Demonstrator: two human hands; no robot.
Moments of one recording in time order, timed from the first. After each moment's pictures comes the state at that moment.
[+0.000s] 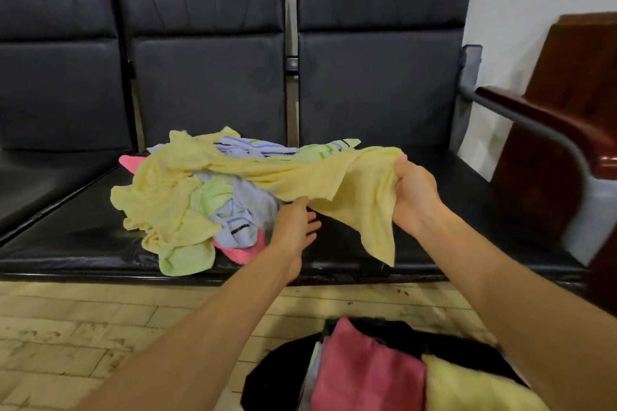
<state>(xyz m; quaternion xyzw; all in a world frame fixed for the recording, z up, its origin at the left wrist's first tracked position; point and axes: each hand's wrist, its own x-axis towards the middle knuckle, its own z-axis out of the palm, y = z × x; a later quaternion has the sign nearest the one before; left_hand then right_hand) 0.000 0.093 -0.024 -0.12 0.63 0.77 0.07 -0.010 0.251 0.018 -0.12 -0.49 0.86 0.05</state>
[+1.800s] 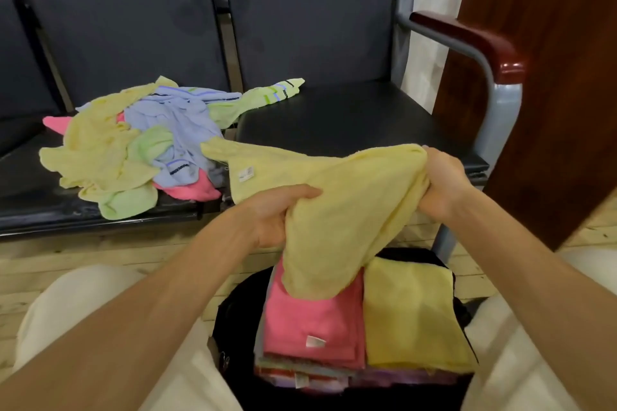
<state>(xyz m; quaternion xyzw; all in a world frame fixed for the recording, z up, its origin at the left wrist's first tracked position) 0.074 0.138 -0.051 -0.07 0.62 0.69 0.37 0.099 0.364 -0.044 -0.27 -0.53 0.80 0.08</state>
